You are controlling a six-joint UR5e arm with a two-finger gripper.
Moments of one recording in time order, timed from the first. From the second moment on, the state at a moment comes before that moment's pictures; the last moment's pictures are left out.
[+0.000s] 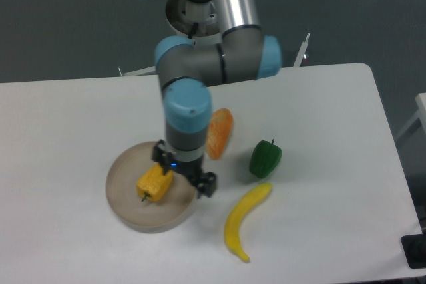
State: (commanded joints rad) arm 2.08 -1.98 -1.40 -1.18 1.55 0.91
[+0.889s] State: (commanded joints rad) arm 2.41 -2.00 -1.45 -1.18 1.56 1.55
